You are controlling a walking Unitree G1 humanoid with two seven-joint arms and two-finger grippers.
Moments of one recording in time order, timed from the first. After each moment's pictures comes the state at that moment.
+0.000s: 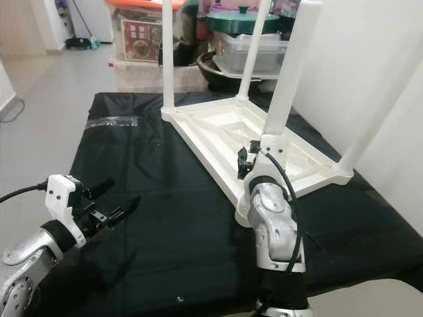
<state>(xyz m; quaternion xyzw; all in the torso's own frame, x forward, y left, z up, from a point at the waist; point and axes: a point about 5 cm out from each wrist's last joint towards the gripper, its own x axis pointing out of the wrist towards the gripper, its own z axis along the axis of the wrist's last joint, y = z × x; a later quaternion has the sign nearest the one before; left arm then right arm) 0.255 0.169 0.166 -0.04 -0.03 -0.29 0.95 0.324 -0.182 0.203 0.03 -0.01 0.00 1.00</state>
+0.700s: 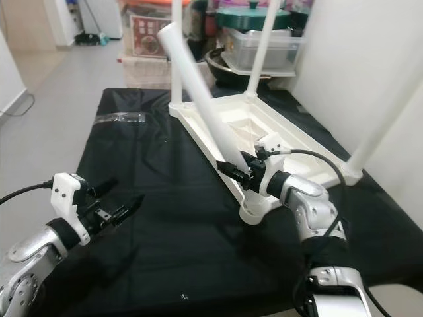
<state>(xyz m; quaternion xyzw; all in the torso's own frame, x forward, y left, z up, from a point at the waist) 0.259 0.168 0.164 -0.04 -0.03 -0.29 0.96 0.352 -0.205 0.190 0.00 0.02 0.35 0.94</state>
